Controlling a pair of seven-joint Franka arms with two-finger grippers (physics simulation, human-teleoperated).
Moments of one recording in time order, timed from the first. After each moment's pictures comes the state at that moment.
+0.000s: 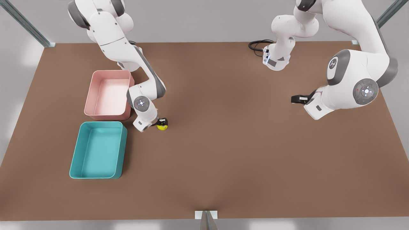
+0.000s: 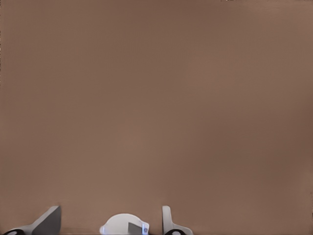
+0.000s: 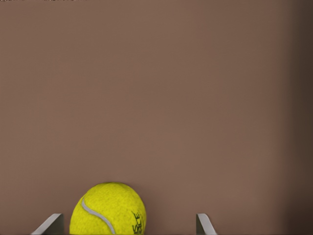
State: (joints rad) left arm -0.15 0.23 0.01 -1.37 -0.08 1.24 -0.10; right arm 0.48 0.37 -0.03 -2.13 0.00 2.47 0.42
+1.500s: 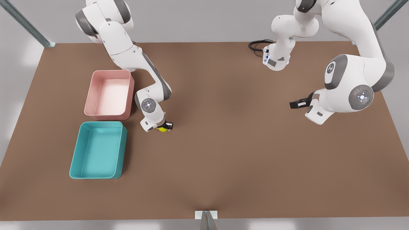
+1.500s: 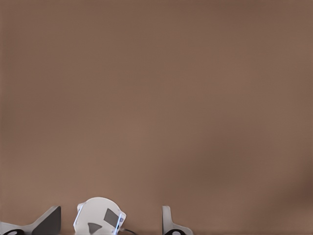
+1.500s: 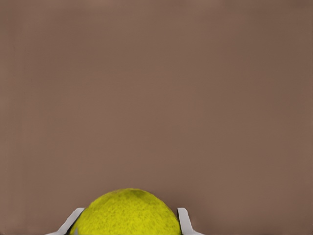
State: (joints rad) left arm -0.15 0.25 0.01 -1.38 -0.08 1.22 -0.38; right arm 0.52 0.46 -0.02 -2.07 0.06 2.58 0.60
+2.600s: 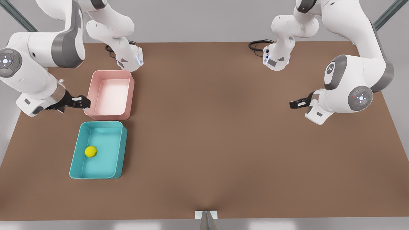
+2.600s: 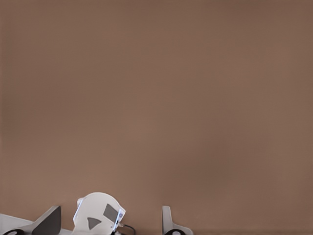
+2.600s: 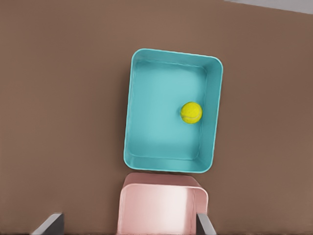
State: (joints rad) left arm -0.15 0.25 0.01 -1.38 -0.08 1.21 -0.40; right arm 0.15 0.17 -0.09 -1.31 -0.07 1.40 -0.03
